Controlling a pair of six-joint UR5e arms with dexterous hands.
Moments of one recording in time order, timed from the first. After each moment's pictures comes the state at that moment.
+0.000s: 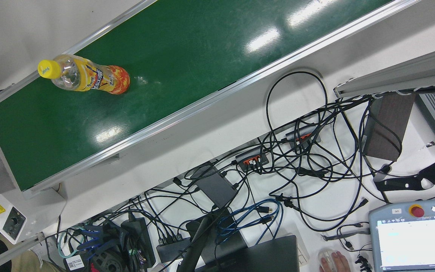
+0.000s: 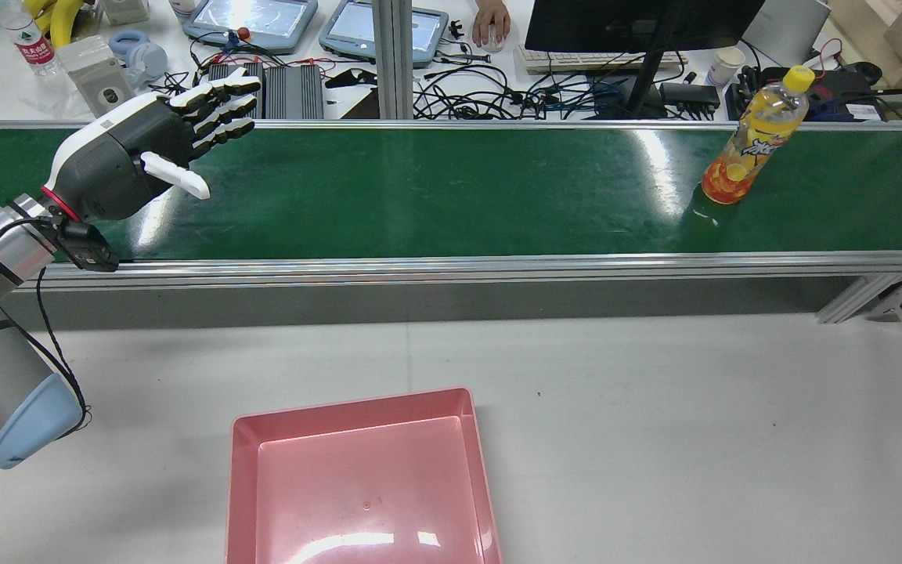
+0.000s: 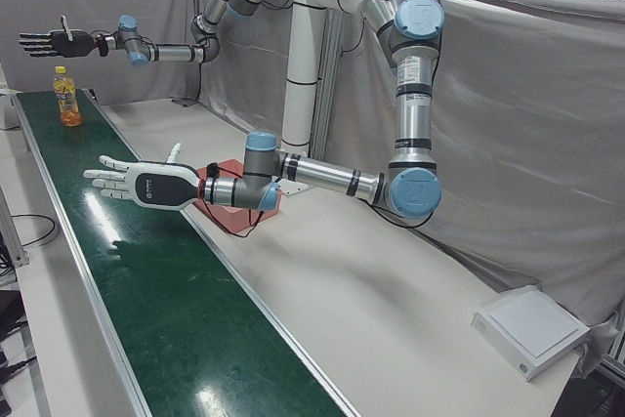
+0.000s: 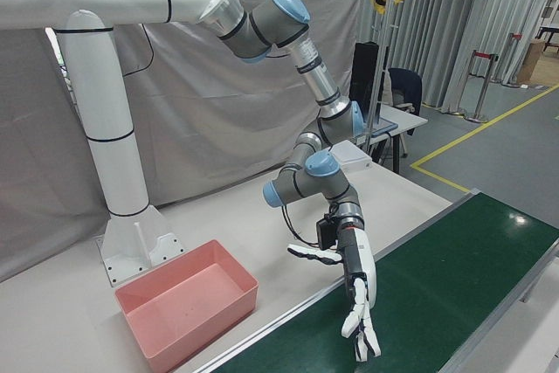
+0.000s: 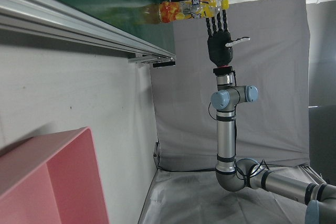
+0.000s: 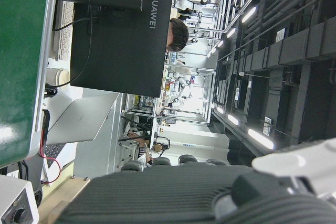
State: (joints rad) left arm -0.88 -1.99 -1.78 0.15 1.40 0.36; right arm 1.59 -1.57 1.65 -3.27 -1.58 -0.10
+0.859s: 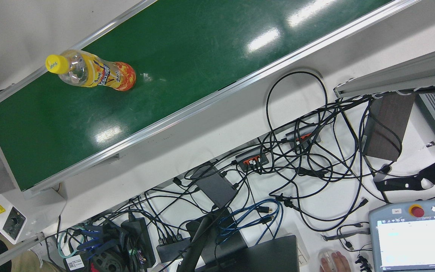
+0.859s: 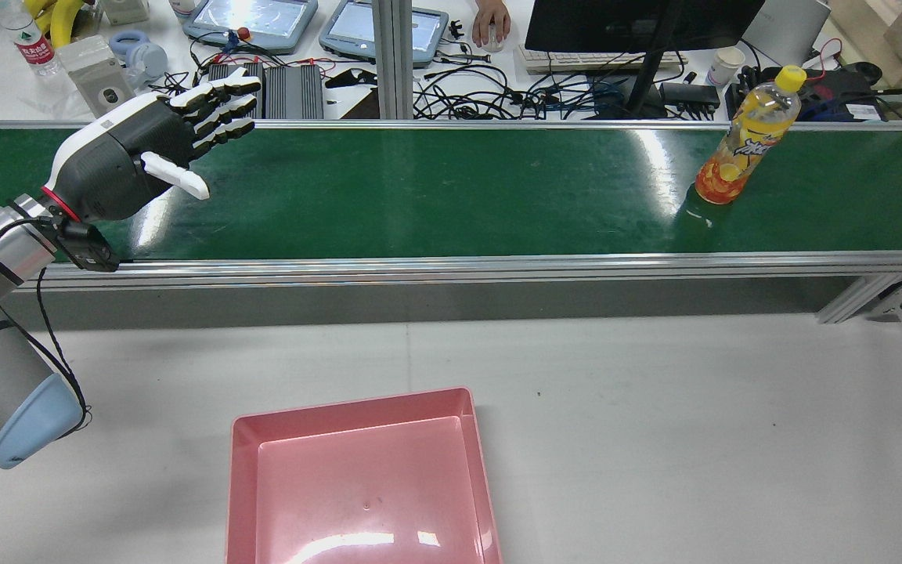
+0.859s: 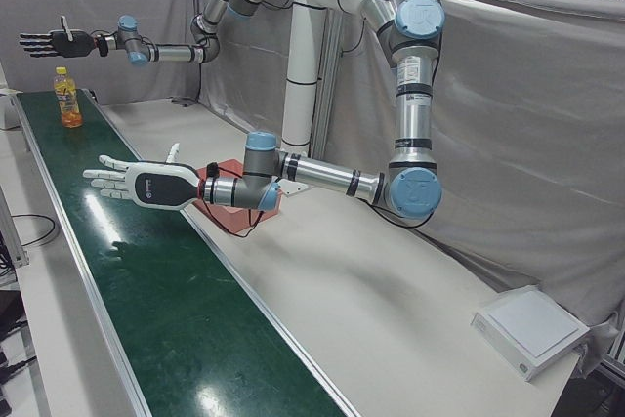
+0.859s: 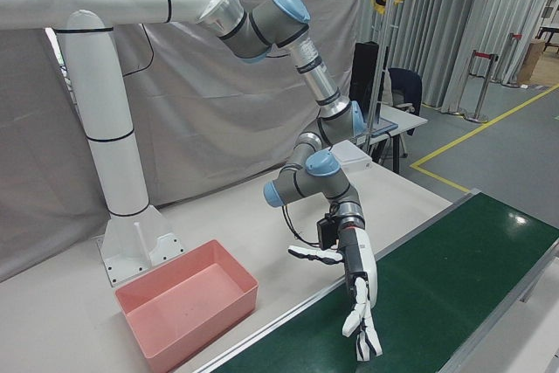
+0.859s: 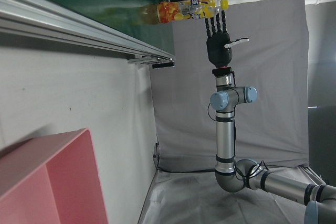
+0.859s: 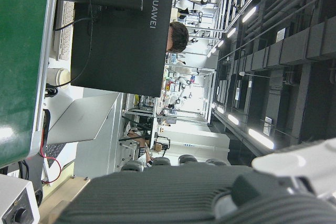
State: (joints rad) left arm -0.88 -1.99 -1.78 0.15 1.40 0.36; right arm 1.59 -1.57 1.65 -3.27 -1.58 -0.10
